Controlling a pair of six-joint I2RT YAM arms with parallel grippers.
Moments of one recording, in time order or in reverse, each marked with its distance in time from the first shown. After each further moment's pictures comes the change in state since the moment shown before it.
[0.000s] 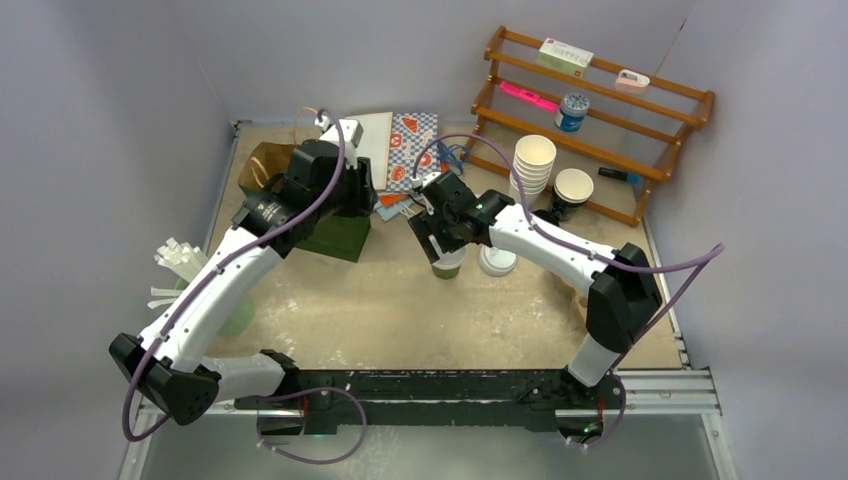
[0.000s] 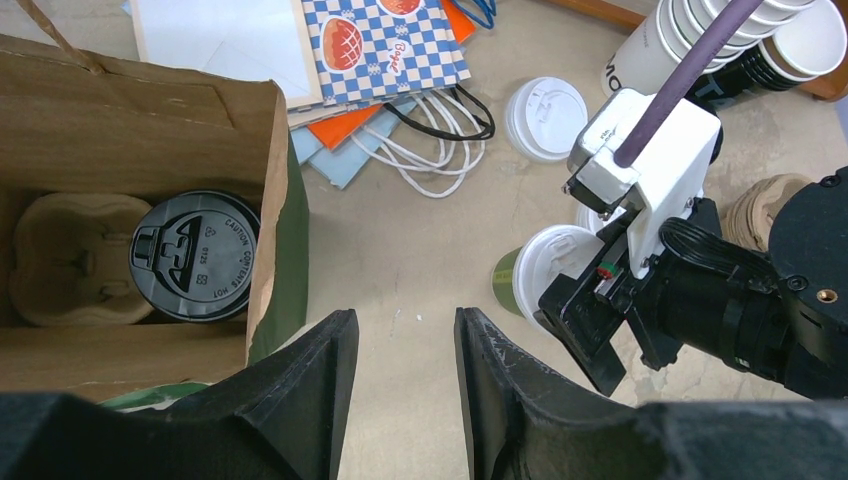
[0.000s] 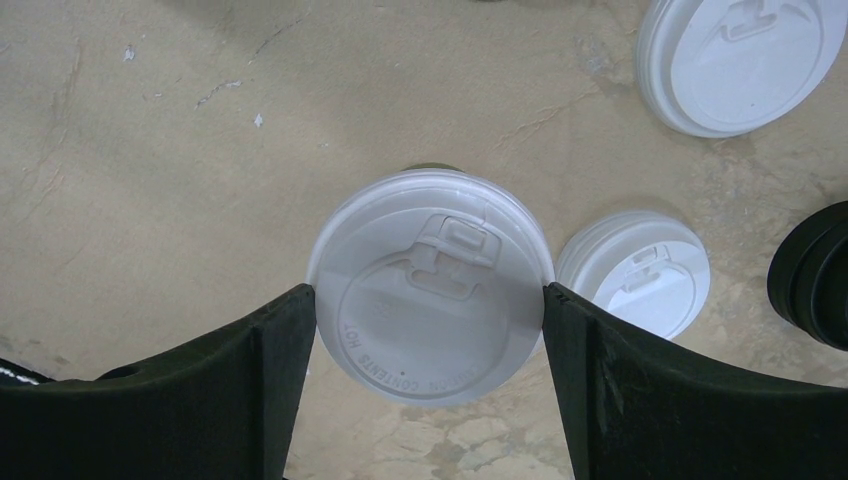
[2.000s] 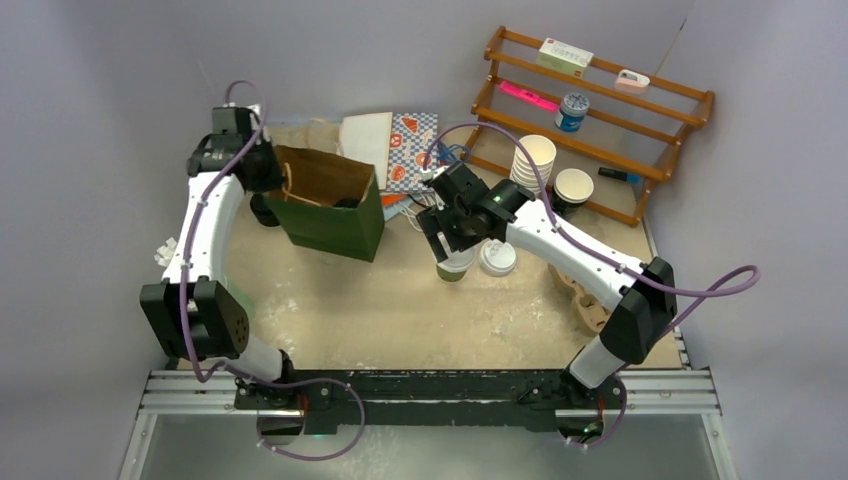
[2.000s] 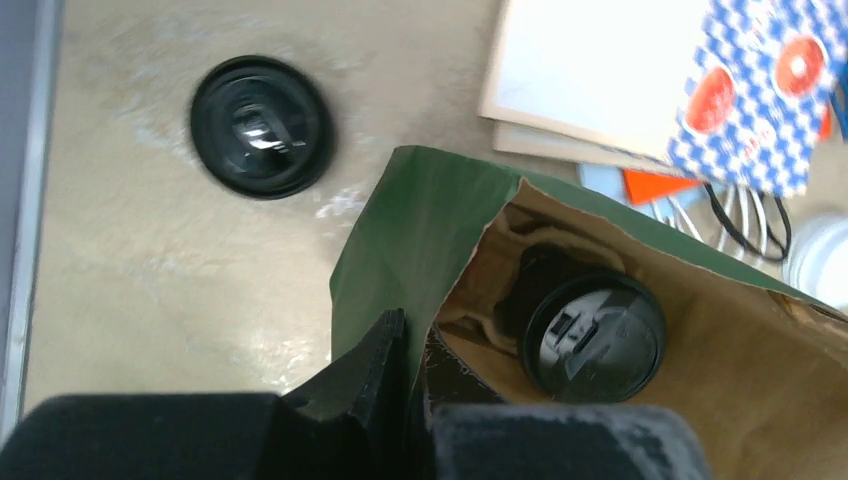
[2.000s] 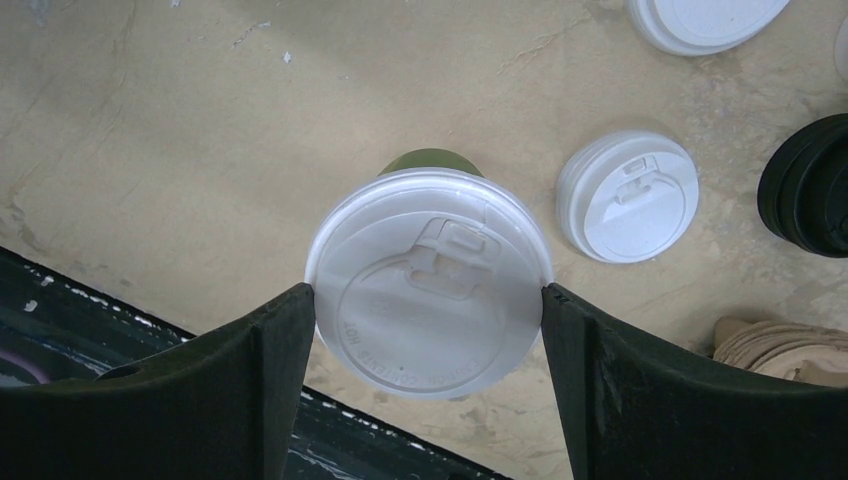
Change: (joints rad) left arm 0.678 0.291 0.122 -0.111 0.196 0.100; right arm 0.007 -0.090 0.111 -0.220 -0.015 0.066
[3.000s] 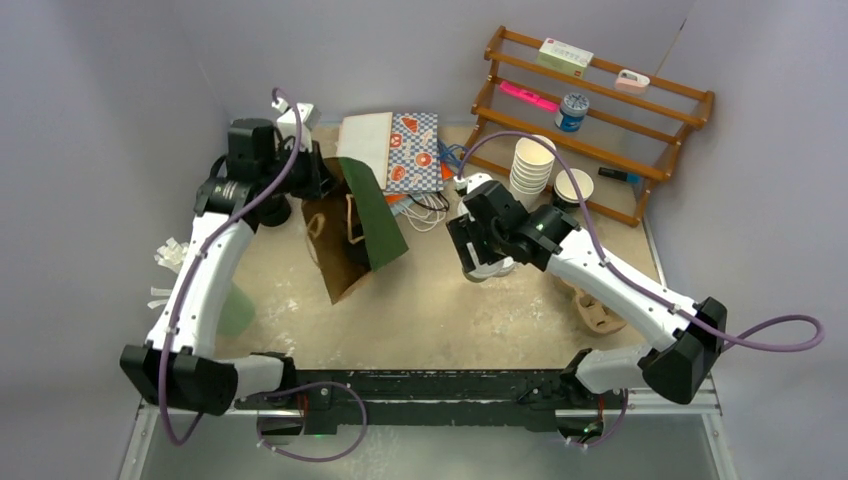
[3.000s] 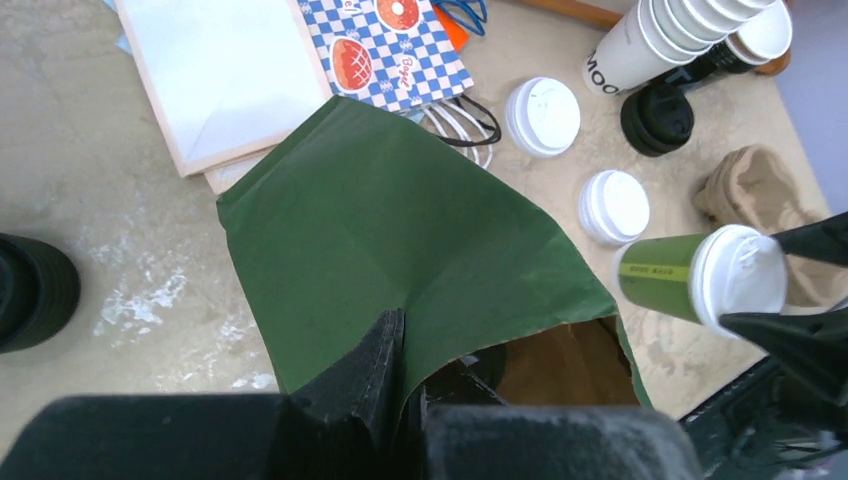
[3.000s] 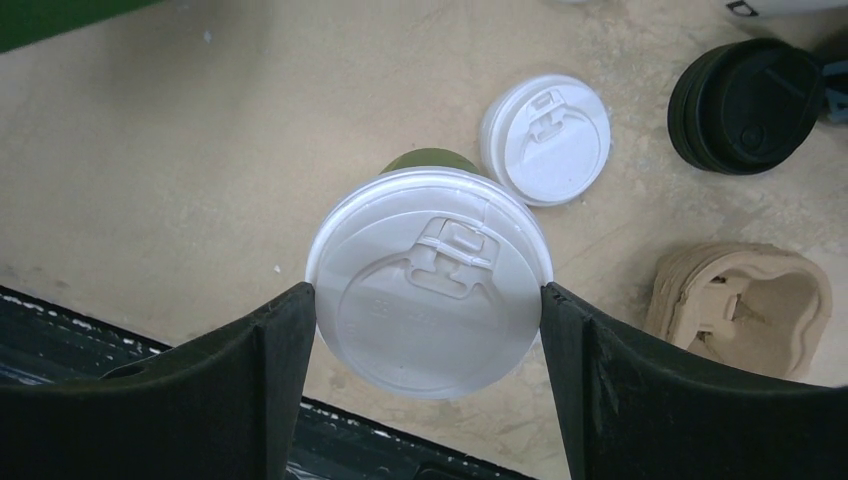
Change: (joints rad) left arm -0.265 -0.300 -0.163 0.154 0.326 0.141; right arm 0.000 -0.274 -0.226 0.028 0.129 0.024
